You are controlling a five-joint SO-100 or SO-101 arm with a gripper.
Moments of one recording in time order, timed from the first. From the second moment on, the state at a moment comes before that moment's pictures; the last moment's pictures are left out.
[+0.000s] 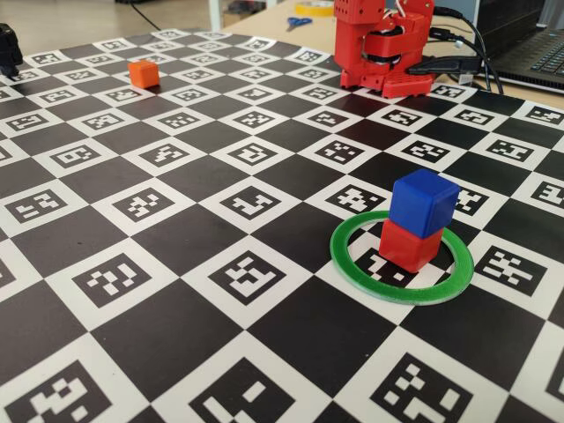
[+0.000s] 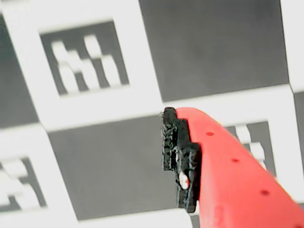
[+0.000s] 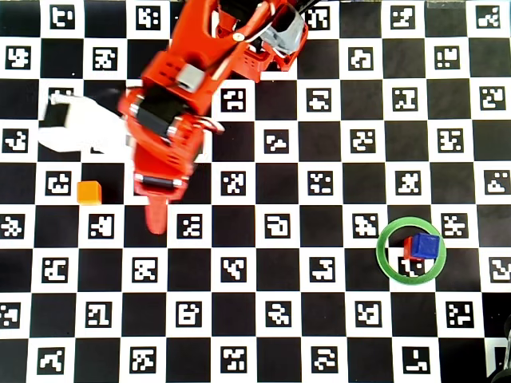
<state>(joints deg) 38.7 82.4 63.5 99.7 -25.5</state>
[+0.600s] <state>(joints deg) 54.7 69.6 51.2 96.7 -53.3</state>
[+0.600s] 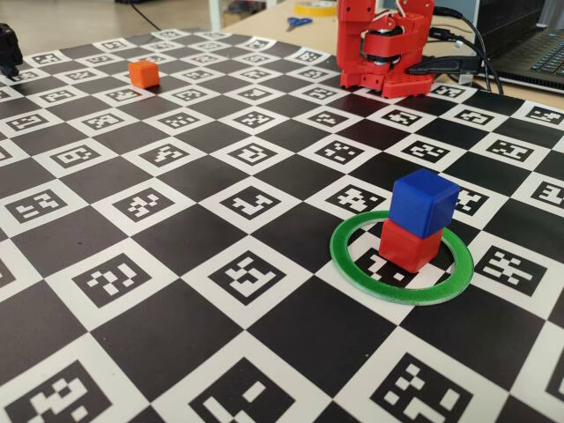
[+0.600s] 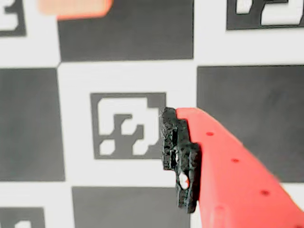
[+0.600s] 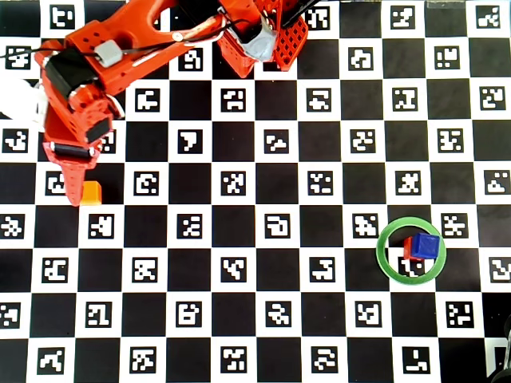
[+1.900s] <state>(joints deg) 53.5 46.8 49.4 83.6 -56.2</state>
